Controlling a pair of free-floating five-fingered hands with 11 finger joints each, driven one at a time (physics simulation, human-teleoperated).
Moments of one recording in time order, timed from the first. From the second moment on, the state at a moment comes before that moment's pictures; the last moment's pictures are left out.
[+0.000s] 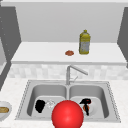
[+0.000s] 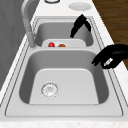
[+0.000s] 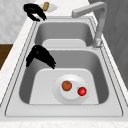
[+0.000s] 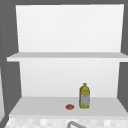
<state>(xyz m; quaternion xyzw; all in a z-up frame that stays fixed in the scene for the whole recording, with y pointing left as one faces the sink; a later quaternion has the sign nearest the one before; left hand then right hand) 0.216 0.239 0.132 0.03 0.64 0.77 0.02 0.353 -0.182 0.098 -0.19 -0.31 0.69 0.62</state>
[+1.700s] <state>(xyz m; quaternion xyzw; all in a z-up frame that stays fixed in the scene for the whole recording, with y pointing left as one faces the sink) 0.216 0.239 0.132 0.03 0.64 0.77 0.02 0.385 -0.214 0.055 -0.16 -0.28 0.70 0.63</state>
